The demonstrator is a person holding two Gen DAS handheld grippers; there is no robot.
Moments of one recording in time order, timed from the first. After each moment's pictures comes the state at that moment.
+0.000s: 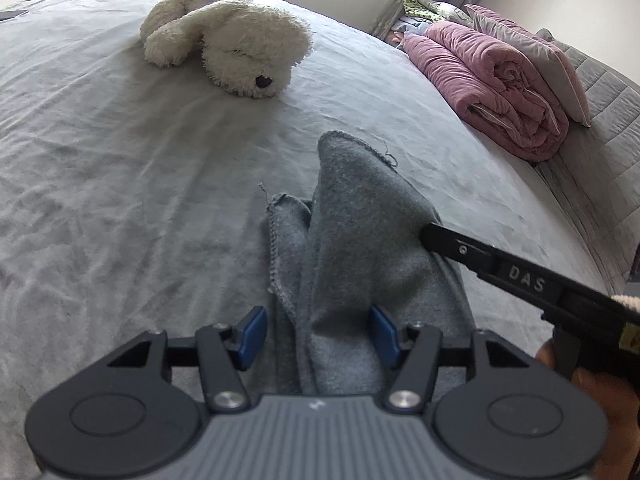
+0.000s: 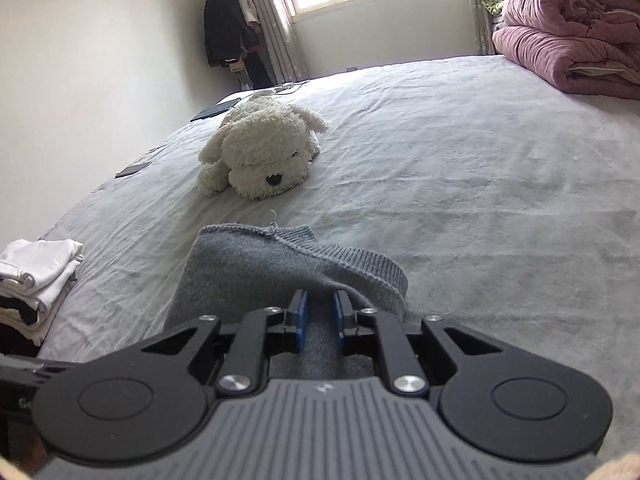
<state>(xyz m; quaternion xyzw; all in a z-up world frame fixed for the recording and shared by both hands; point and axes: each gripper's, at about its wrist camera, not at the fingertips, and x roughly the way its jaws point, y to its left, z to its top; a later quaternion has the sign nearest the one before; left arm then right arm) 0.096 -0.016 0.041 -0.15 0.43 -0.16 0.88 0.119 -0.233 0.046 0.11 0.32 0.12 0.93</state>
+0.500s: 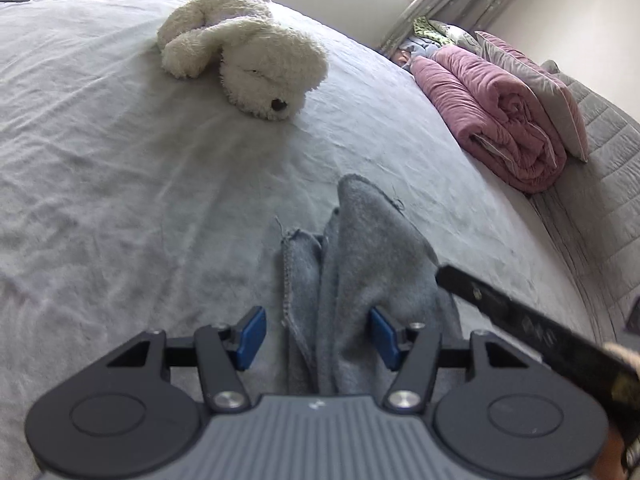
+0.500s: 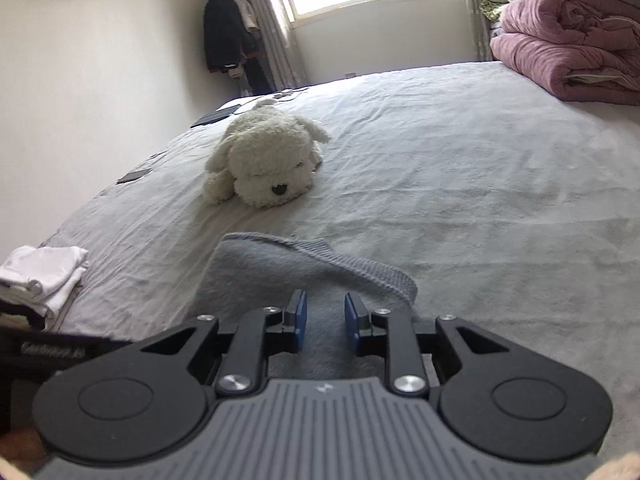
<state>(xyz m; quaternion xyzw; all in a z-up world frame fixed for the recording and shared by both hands) 0.111 0.008 0.049 -0.20 0.43 -0.15 0.87 0.084 -0.227 0.069 0.09 0.30 0.14 0.94</state>
